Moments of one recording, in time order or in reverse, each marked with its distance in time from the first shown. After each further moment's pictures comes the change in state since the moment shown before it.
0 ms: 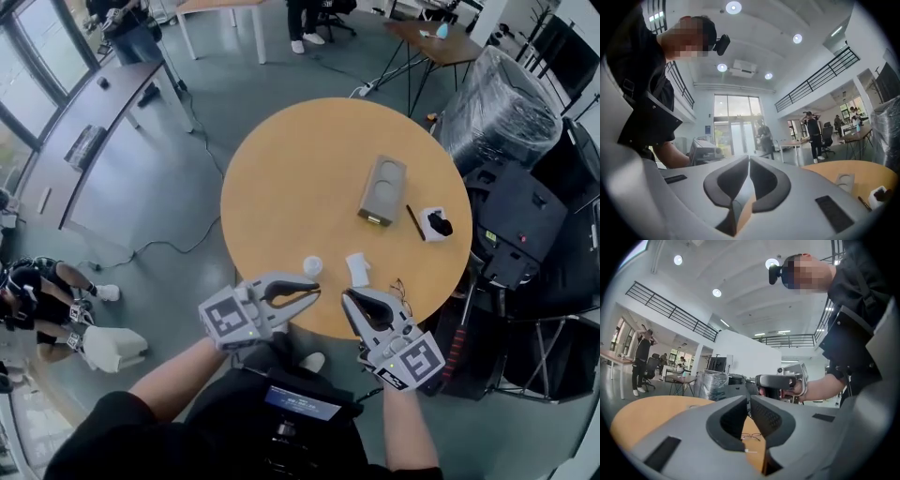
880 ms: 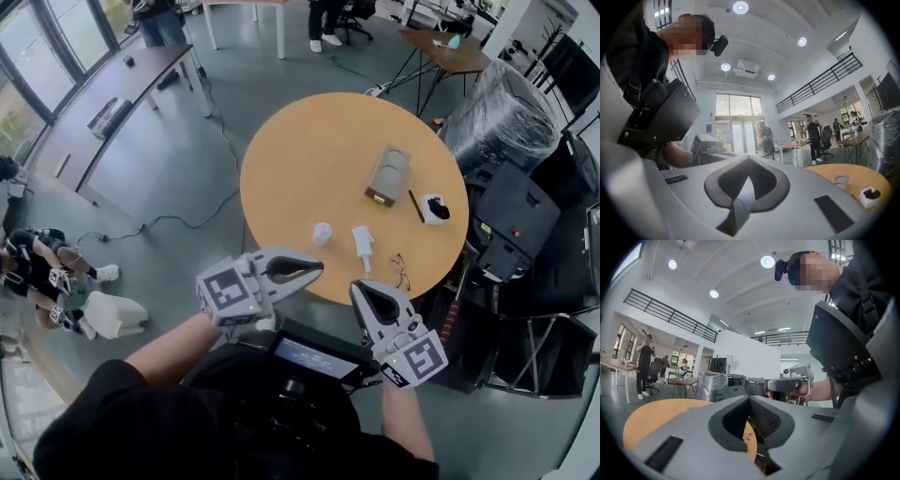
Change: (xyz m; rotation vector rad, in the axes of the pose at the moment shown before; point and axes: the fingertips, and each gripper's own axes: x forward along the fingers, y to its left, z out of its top) left arm -0.067 -0.120 0.065 0.032 0.042 0.040; right arm -0.065 0.136 0.055 -0.021 0.038 -0.005
